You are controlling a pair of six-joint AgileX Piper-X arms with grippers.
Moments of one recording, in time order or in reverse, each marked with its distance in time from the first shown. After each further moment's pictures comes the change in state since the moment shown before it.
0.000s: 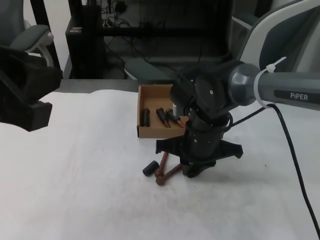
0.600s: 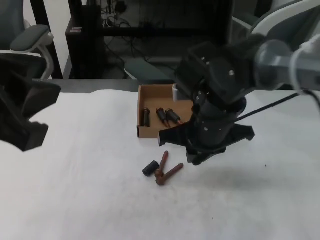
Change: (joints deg) left arm 0.0 0.0 0.0 4.0 -0.1 5.7; right arm 2.7 -12.7 4.6 2.4 2.7 -6.0
